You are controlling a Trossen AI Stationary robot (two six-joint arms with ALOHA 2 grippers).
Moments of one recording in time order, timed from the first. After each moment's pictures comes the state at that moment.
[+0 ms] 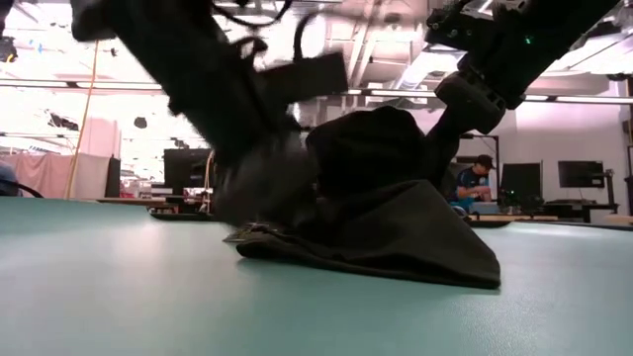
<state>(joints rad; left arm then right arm) -0.43 2.07 1.24 -0.17 -0.73 -0.30 0.47 1.66 1.06 -0.84 1.05 0.85</state>
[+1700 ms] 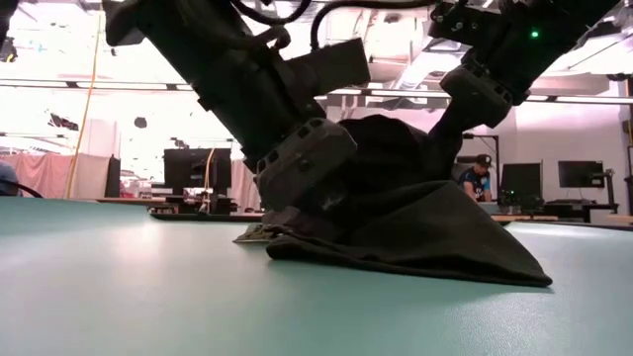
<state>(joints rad) -0.40 2.06 1.25 -0.09 -0.70 -0.25 0.48 1.65 1.06 -0.83 1.03 0.86</state>
